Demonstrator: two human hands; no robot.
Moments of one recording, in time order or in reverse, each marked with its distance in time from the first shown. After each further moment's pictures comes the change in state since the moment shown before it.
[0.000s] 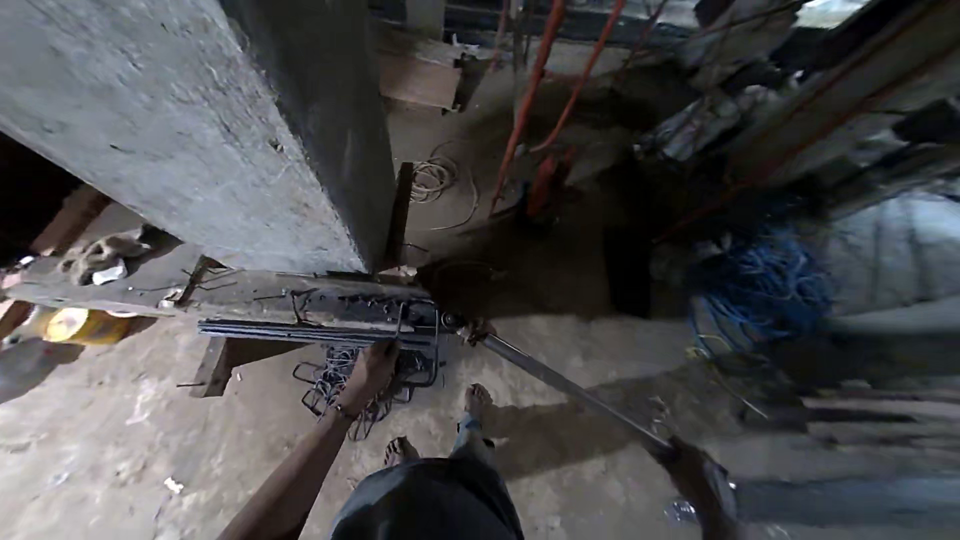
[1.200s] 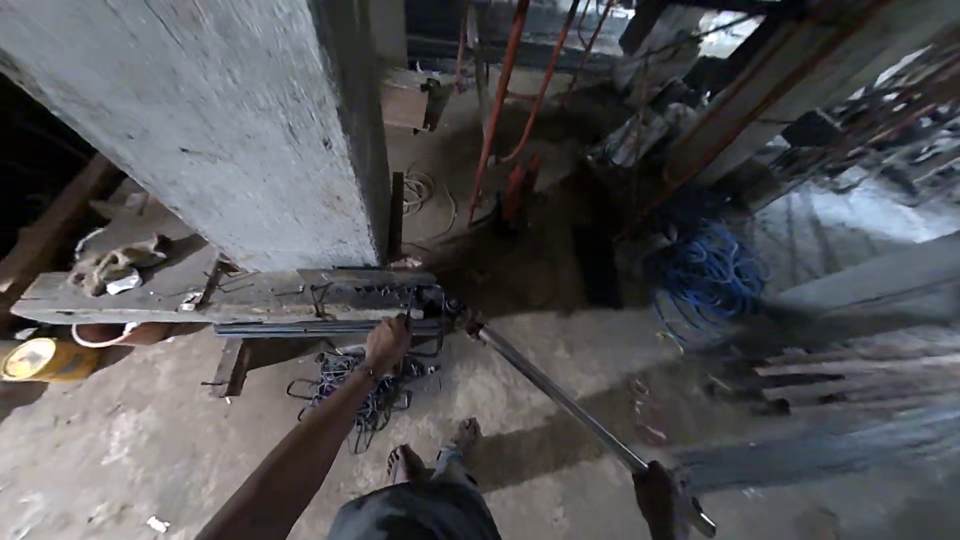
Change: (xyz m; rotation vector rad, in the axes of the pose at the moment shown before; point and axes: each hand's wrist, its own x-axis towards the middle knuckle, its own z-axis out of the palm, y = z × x) left_hand -0.003 0.021 -0.022 0.423 -0.055 0.006; right_hand -0.165 -0.048 0.059 0.068 0.171 0.288
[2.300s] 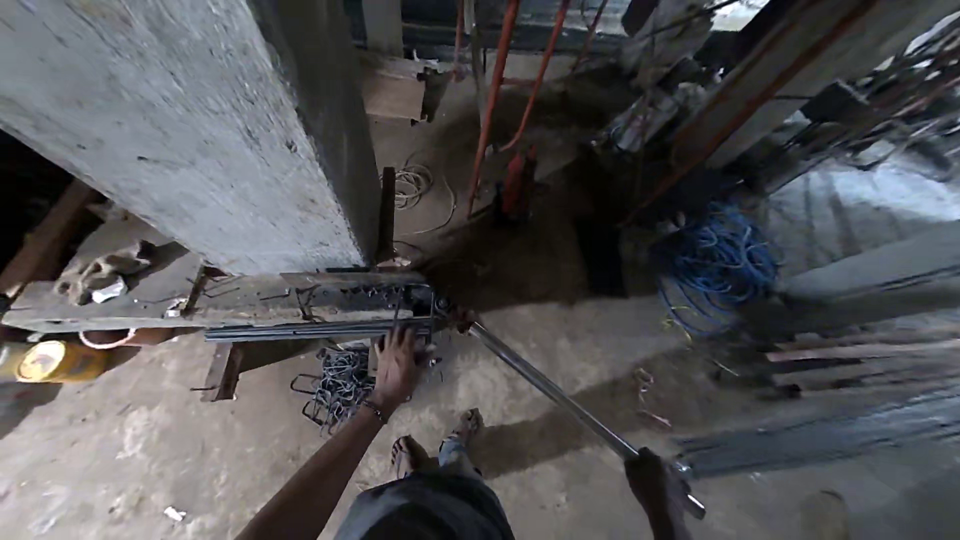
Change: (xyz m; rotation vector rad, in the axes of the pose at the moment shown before) left_hand -0.039 0.016 0.054 -0.057 0.386 0.271; right_hand 0.025 -0.002 0.007 -0.057 -0.135 -0.036
